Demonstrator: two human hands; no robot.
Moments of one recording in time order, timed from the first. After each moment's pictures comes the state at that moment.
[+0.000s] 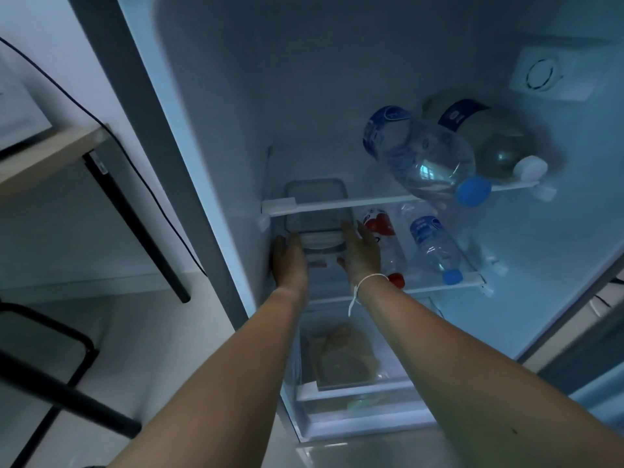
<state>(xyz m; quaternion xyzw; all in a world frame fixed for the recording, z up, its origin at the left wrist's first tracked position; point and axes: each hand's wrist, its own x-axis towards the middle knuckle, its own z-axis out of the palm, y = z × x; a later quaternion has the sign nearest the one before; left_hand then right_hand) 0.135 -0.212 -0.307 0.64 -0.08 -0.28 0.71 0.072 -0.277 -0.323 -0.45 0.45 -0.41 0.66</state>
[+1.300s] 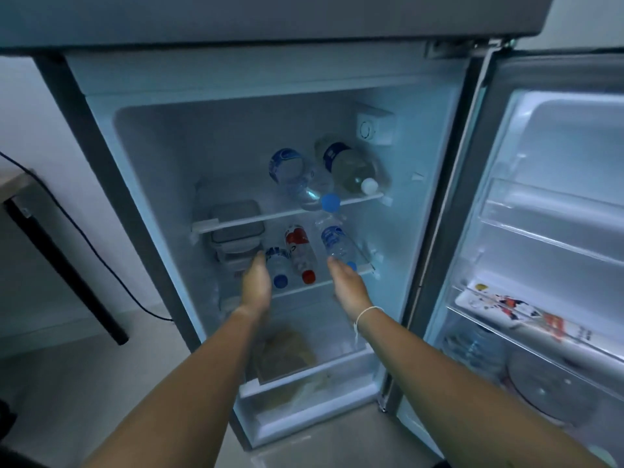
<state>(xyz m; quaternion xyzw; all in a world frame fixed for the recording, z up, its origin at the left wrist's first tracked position) 0.035 -0.165 -0.273 0.63 -0.21 -0.38 0.65 -0.100 -0.214 -0.287 -0.56 0.51 -0.35 0.55</state>
